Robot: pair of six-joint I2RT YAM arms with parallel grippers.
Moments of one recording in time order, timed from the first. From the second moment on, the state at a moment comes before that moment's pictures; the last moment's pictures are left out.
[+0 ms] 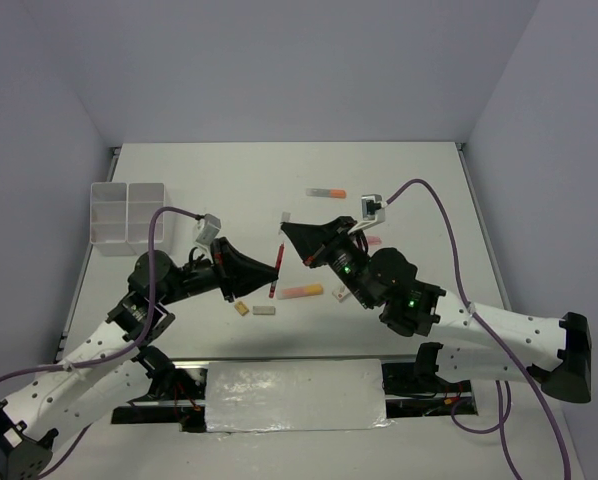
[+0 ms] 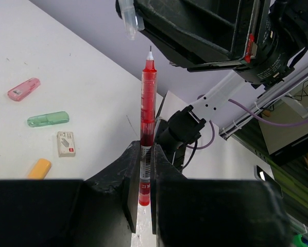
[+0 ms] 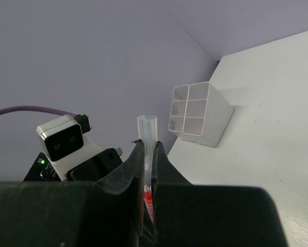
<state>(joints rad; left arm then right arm) -0.65 0.69 0.55 0.27 0.57 -0.63 1.16 0.97 0.81 0.36 0.52 0.76</state>
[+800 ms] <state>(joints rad) -0.65 0.69 0.55 0.22 0.52 -0.60 1.17 0.97 0.81 0.36 0.53 0.75</state>
